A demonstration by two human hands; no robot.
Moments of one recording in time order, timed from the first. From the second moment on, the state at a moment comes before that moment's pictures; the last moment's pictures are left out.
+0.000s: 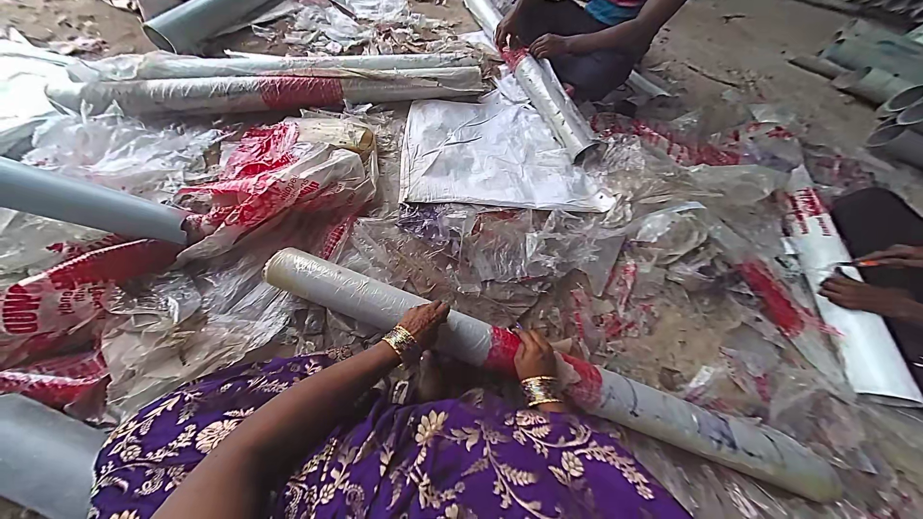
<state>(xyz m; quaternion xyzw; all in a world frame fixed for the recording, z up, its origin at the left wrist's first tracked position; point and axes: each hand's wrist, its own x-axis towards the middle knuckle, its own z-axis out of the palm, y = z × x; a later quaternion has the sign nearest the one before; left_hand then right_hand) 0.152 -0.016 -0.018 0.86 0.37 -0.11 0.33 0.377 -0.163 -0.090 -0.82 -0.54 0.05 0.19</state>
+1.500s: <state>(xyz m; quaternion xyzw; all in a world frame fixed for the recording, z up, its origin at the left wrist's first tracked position) 0.223 0.003 -0.032 0.84 0.37 -0.18 0.35 0.349 -0.149 -0.038 -0.87 -0.40 0.15 0.23</state>
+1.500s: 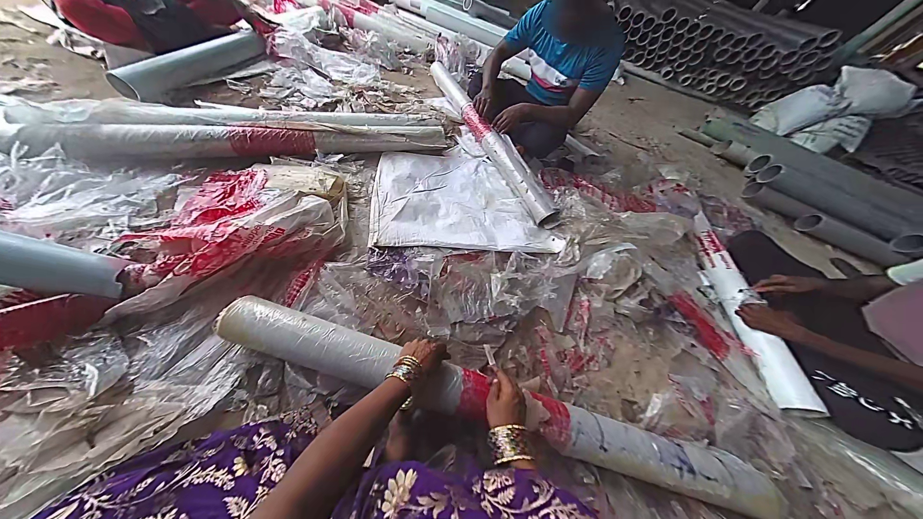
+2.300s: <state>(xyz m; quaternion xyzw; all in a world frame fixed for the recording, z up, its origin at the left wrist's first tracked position) 0.215 -0.008 -0.034 0.83 0.39 -0.14 0.38 0.270 -0.107 -0.006 -0.89 -0.32 0.32 0.05</state>
